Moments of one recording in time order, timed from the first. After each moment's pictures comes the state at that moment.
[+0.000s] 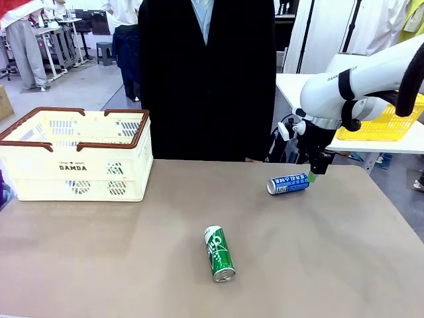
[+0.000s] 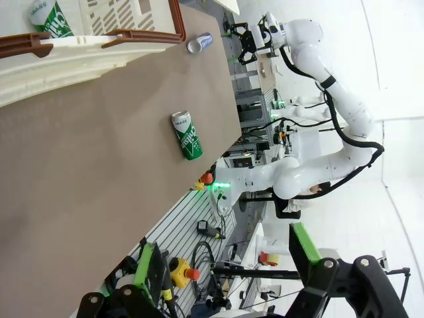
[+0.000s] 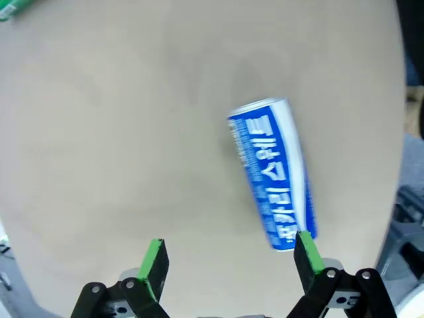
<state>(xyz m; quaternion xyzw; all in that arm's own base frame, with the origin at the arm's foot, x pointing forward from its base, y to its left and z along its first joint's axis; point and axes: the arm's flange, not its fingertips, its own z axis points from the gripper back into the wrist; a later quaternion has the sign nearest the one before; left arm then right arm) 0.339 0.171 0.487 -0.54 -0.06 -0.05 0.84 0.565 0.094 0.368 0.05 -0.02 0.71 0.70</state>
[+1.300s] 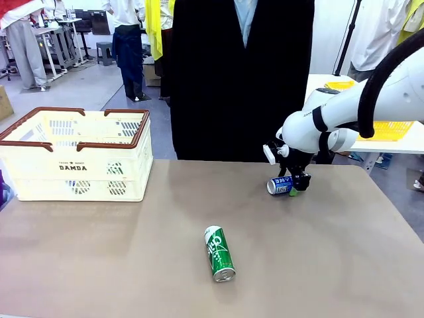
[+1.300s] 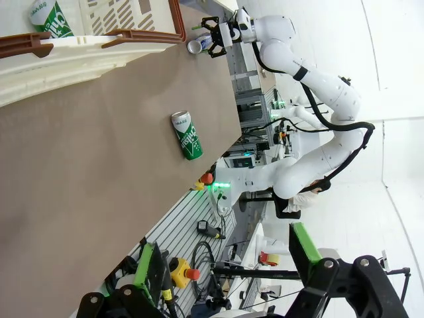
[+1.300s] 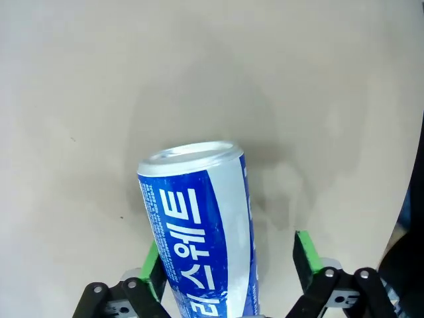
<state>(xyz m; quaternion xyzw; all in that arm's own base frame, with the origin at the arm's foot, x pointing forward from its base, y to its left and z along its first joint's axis) 0.339 0.171 0.487 -0.54 -0.06 -0.05 0.84 0.606 0.120 0.279 0.01 -0.07 0.77 0.63</state>
